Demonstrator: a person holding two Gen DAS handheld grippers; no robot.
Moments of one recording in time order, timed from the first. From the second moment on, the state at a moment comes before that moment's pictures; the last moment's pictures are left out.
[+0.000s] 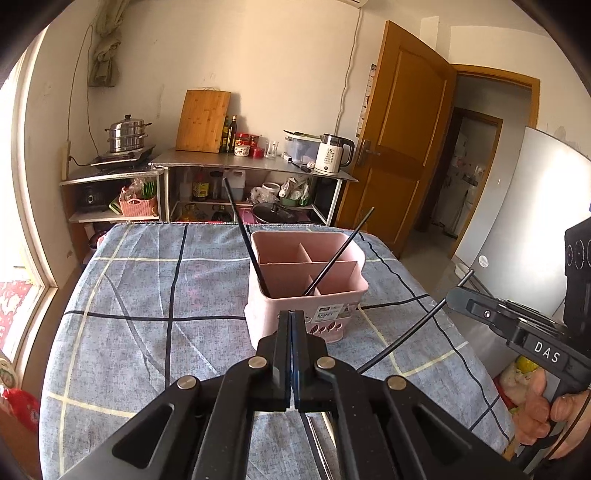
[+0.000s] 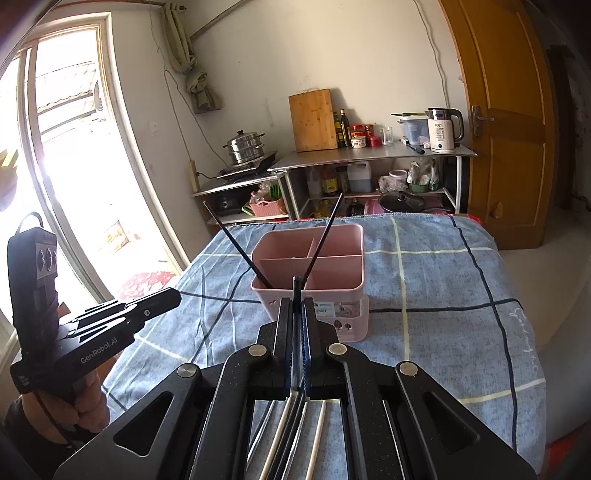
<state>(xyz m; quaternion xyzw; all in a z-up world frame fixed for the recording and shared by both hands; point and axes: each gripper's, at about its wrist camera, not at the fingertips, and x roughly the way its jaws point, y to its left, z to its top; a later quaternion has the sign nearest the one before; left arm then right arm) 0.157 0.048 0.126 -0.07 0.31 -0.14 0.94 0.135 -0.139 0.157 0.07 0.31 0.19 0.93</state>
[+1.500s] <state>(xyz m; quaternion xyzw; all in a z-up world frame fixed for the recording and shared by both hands) 0.137 0.153 -0.042 -0.33 0.45 0.01 0.83 0.123 -0.132 0.162 0.06 0.30 0.19 0.93</state>
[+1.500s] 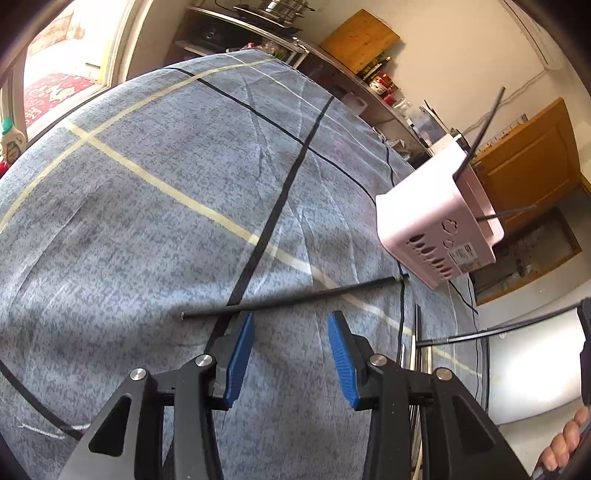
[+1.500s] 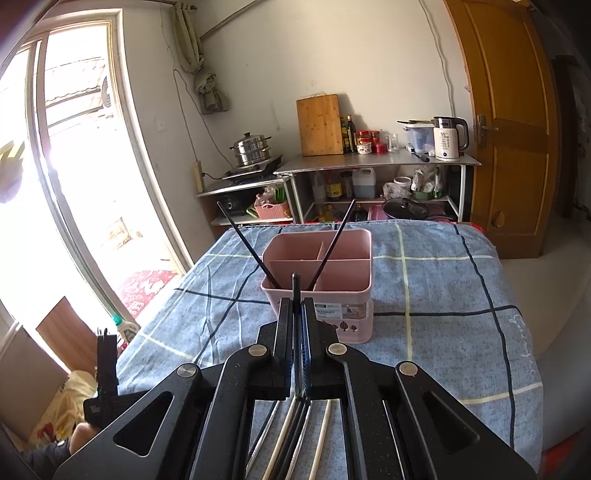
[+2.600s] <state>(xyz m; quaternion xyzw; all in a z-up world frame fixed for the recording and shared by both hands) 0.233 0.172 -0.003 -0.22 0.46 0.09 0.86 0.134 -0.134 0.161 0.07 0.31 0.20 0.93</state>
